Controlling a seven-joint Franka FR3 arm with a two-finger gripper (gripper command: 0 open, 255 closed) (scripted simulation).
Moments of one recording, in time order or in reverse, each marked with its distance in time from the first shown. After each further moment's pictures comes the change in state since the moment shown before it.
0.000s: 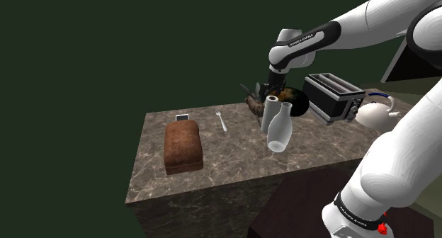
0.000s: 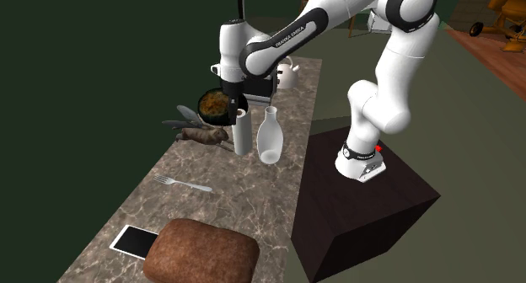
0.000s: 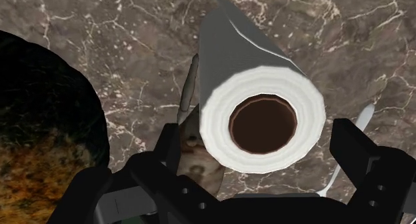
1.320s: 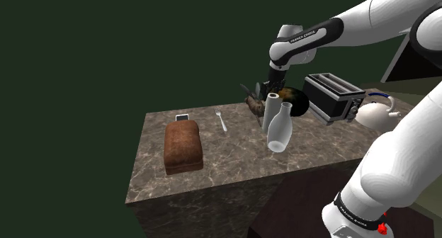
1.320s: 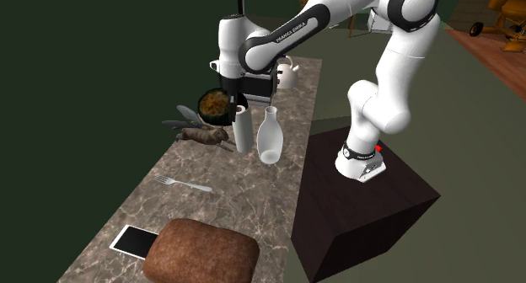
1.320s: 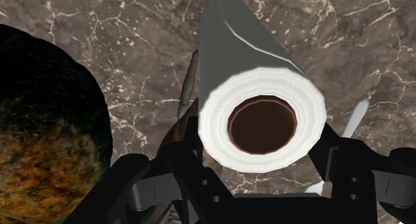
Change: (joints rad) arm 0.000 -0.013 0.002 0.025 -0.007 -0.036 0.007
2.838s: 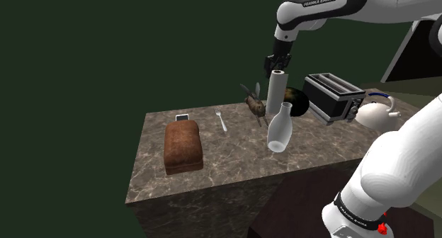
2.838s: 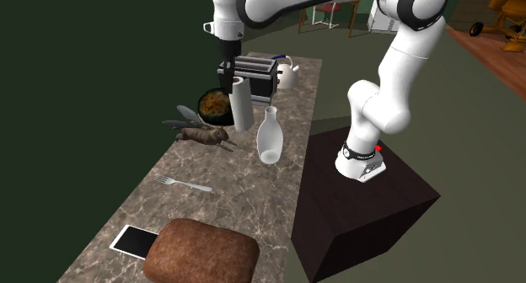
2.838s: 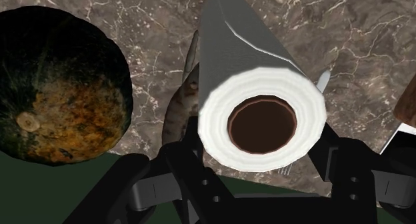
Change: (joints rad) arm 0.002 -0.074 0.018 0.243 -0.030 -0.311 0.040
